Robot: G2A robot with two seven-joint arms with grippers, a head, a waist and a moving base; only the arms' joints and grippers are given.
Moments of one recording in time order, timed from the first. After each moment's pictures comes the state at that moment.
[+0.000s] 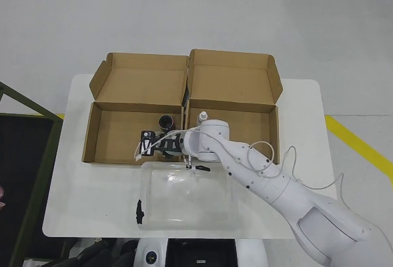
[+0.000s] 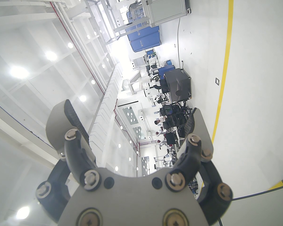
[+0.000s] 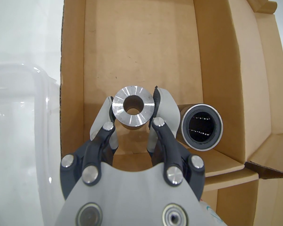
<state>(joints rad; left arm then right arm) -0.36 -0.19 -0.39 -1.44 1.98 -0.36 0.13 -0.56 -1.50 0.52 -1.20 -1.28 -0.60 0.53</state>
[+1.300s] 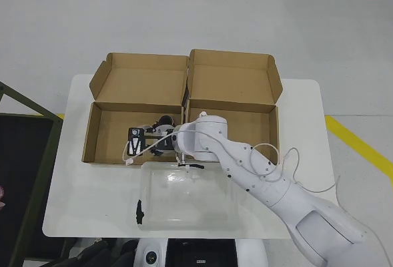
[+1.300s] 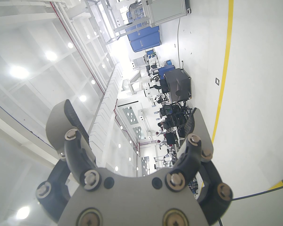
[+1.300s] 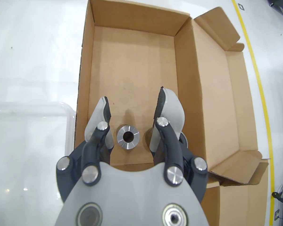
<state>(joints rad) -0.36 -0.19 -0.39 -1.44 1.98 -0.36 0.13 -0.60 -1.52 0.62 -1.36 -1.31 -0.64 0.53</state>
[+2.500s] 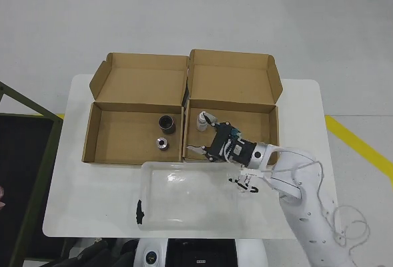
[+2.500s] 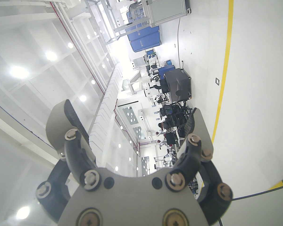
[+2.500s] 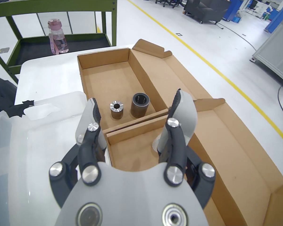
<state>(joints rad) -0.36 -0.19 -0.39 -1.44 1.98 -0.36 0.13 -1.24 -1.33 1.27 -1.94 -1.33 -0.73 0.34</state>
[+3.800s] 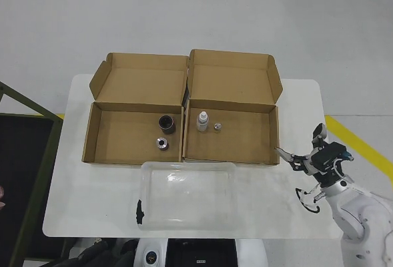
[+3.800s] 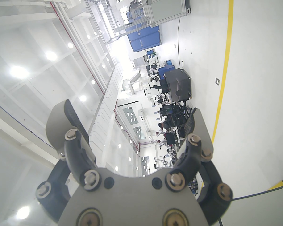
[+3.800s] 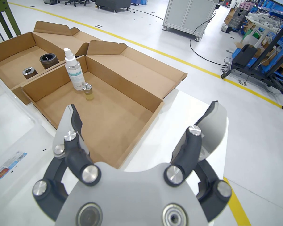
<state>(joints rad) -0.36 -0.19 -0.39 -1.44 1.98 -0.36 0.13 -1.67 -1.25 1.80 -1.96 -1.36 -0.62 -0.04</state>
